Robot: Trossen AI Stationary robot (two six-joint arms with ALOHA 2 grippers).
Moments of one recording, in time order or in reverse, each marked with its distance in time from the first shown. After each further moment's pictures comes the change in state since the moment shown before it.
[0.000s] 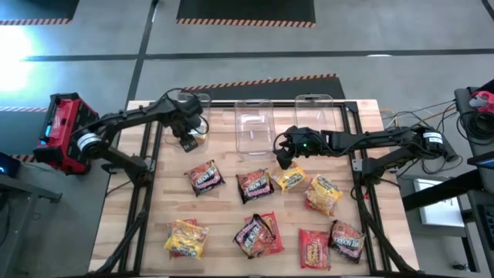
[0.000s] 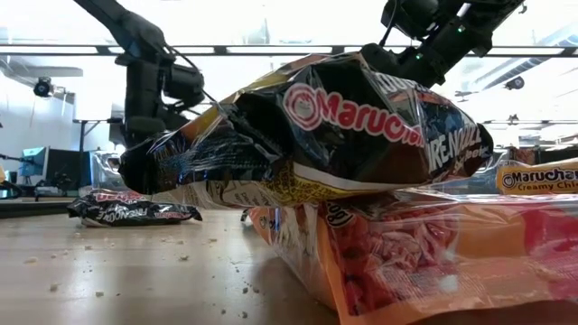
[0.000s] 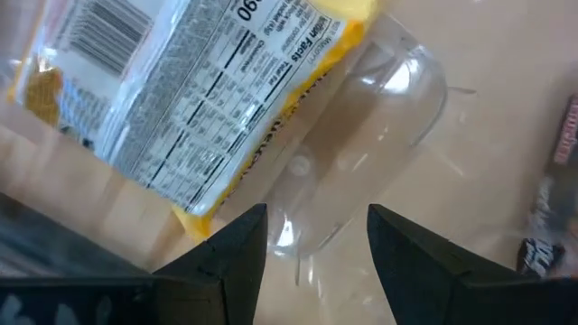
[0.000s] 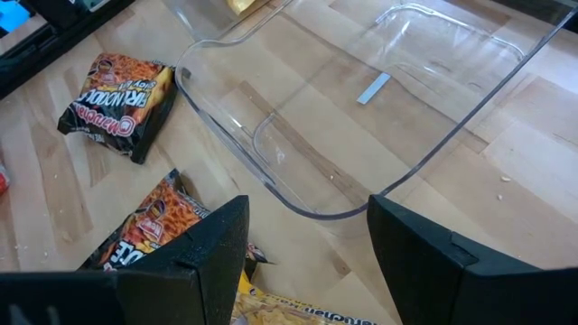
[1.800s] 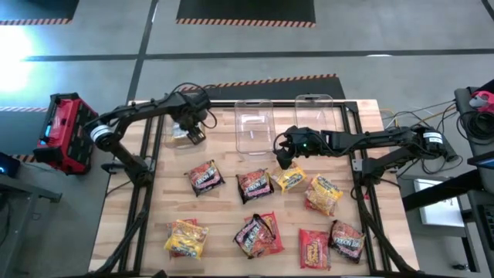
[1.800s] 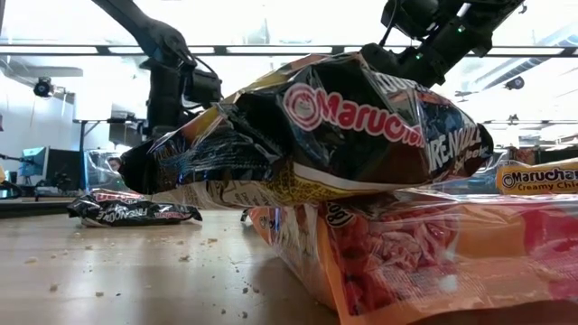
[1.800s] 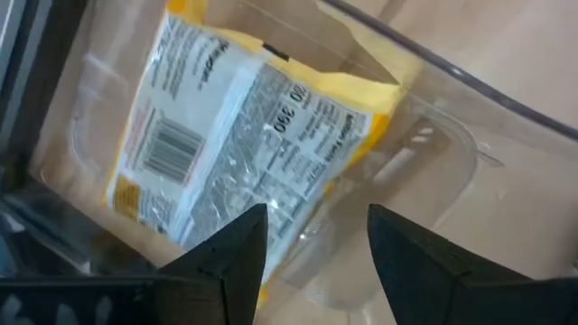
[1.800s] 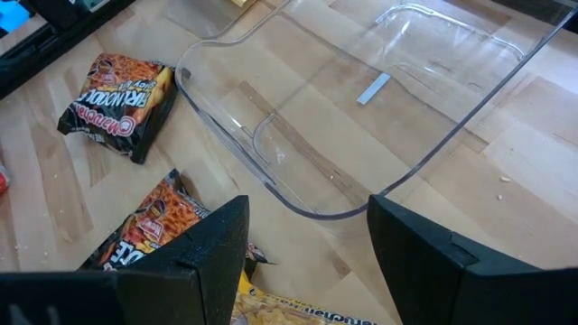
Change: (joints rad) left arm -0.008 0.143 0.151 -0.025 -0.097 -0.093; right arm 0.000 0.000 0.000 0.000 0.000 0.000
